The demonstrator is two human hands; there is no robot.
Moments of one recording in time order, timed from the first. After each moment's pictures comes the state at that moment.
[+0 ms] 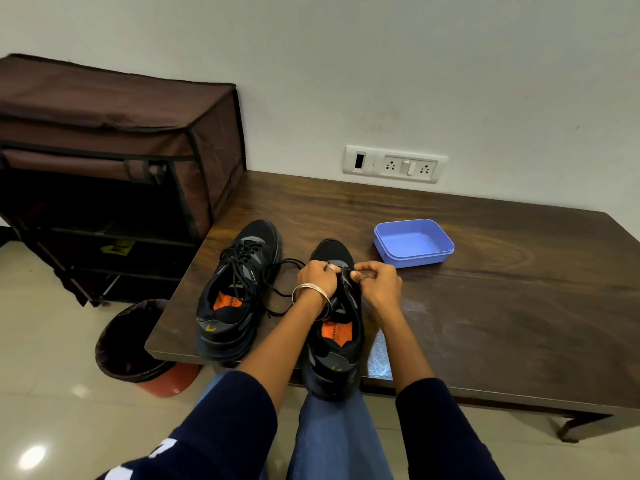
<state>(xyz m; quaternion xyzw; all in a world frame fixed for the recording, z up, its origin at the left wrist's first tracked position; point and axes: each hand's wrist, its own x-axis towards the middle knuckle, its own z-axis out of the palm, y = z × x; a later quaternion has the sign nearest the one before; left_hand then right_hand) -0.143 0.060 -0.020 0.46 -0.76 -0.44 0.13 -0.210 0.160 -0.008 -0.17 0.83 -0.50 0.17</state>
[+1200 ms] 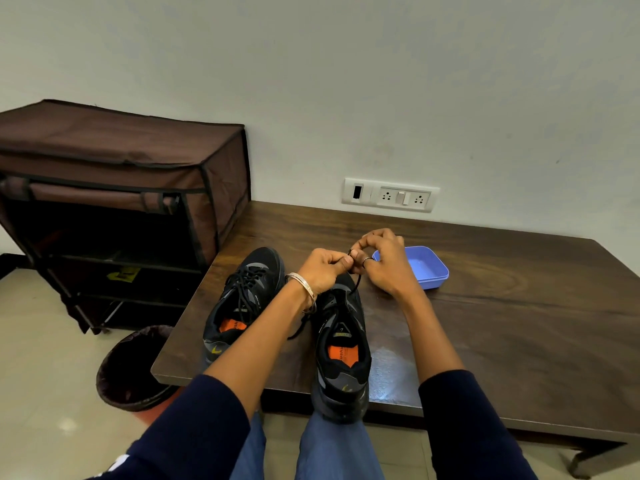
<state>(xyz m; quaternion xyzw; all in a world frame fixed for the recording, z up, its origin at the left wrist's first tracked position) -0.128 0.052 0.058 0.19 -0.70 -0.66 0.19 -0.228 0.159 0.085 -0.45 0.81 -0.38 0.05</state>
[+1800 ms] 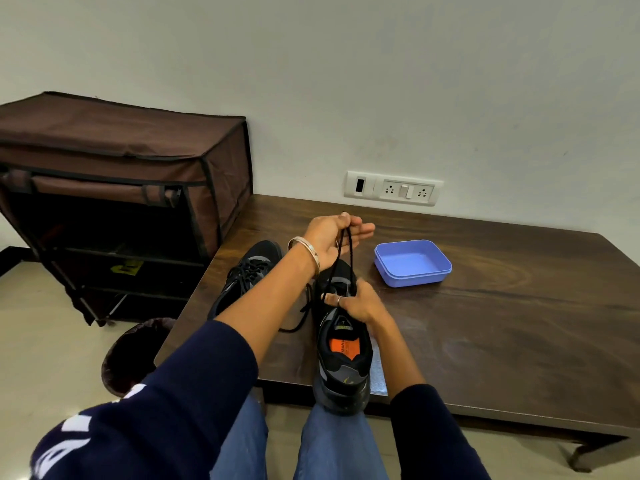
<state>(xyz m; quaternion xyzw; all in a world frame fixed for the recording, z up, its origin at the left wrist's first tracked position) -0.147 0.047 0.109 0.25 -0.47 -0.83 0.17 -0.209 0.145 -0.017 -0.26 0.81 -0.42 0.32</state>
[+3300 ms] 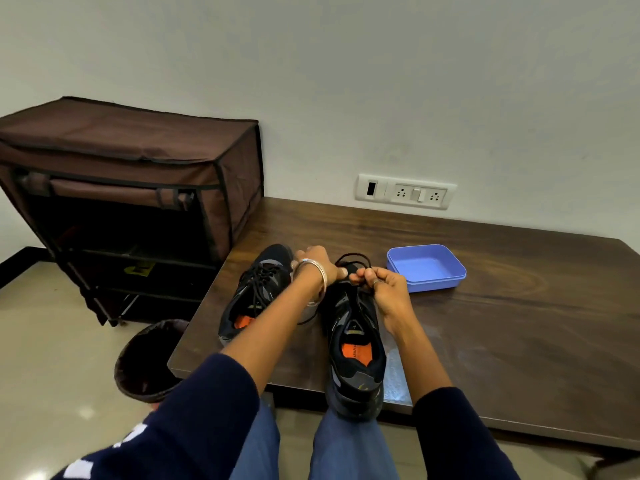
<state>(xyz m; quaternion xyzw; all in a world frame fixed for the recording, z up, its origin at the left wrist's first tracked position) -0.115 0.034 0.079 0.46 -0.82 -0.34 0.00 -0.198 0.145 0.022 -0.17 0.63 -0.69 0.30</state>
